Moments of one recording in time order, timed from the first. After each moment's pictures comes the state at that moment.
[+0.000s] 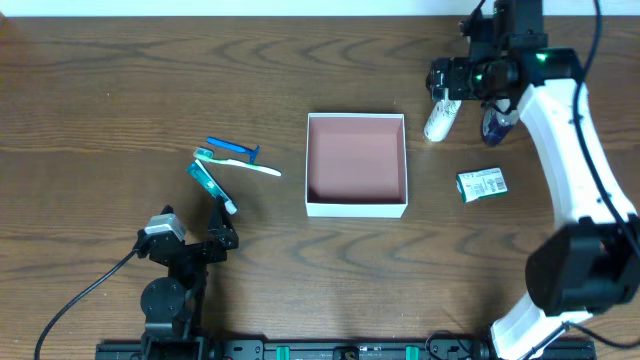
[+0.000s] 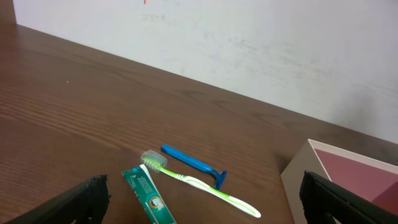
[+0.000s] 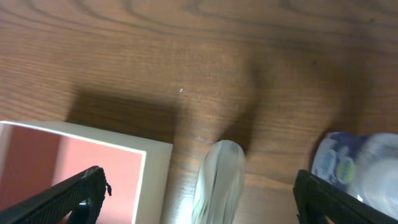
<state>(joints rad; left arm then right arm) -0.04 0.01 0.03 -0.12 -0.06 -0.33 0.07 1.86 1.71 -0.88 -0.18 0.06</state>
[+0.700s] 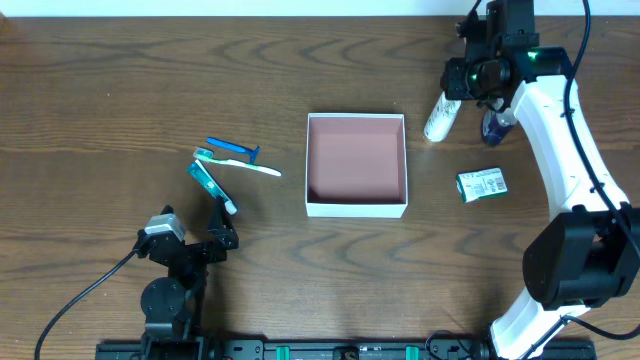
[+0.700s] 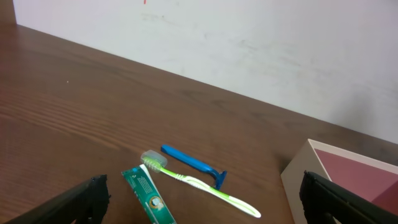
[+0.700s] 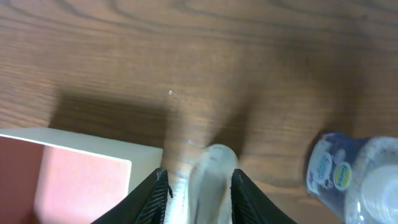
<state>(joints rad) -0.04 0.01 0.03 -0.12 -0.06 -0.33 0.08 1.88 1.71 -0.87 -0.14 0.07</state>
